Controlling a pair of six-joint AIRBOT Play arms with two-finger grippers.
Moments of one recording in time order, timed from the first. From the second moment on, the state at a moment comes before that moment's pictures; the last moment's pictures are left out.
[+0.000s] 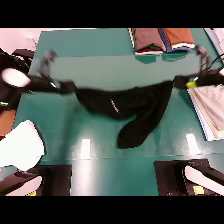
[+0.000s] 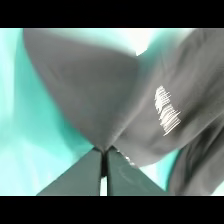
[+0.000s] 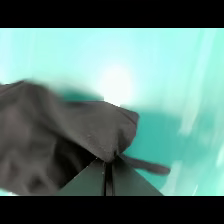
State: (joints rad) left arm -0.14 -1.09 1.17 0.95 -0.94 -1.41; right arm -0.19 -1.11 1.17 -1.04 1.13 1.28
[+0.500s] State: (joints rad) left arm -0.03 -0.75 1.78 1.08 -0.94 -1.41; right arm -0.32 -0.83 1.64 -1.04 1.24 1.29
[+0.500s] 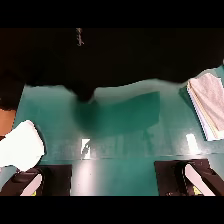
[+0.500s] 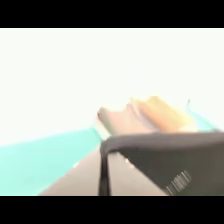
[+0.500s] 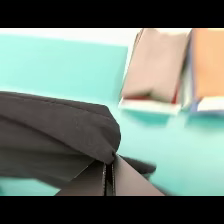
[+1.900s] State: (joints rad) left arm 0.00 -1.64 1.74 1.27 -1.21 -1.44; right arm -0.04 -1.67 1.80 -1.12 1.28 1.42
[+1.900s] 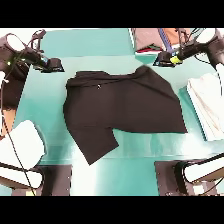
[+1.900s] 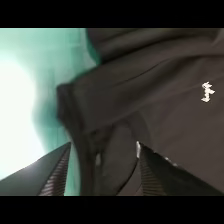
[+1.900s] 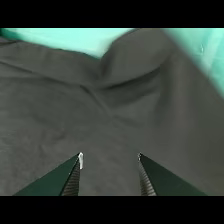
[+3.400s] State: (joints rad) left arm 0.07 -1.07 0.83 1.09 -1.18 -1.40; right arm -0.66 -1.18 0.61 -1.12 1.28 1.26
